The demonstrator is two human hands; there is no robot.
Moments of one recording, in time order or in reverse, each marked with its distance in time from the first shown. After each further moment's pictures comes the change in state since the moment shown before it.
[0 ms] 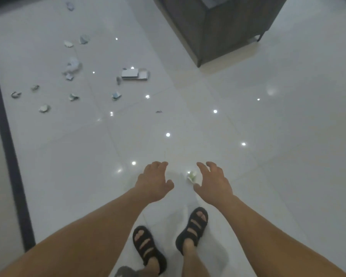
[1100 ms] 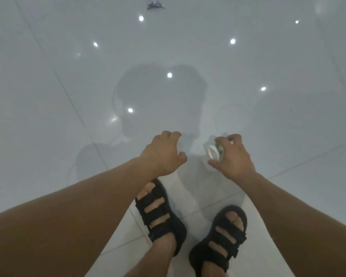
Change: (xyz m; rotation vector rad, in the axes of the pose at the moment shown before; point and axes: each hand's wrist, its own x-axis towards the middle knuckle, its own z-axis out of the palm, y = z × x) left_hand 0.331 -0.147 0.261 -0.077 -0.236 0.054; right_hand 0.329 0.128 0.320 0.191 -0.027 0.099
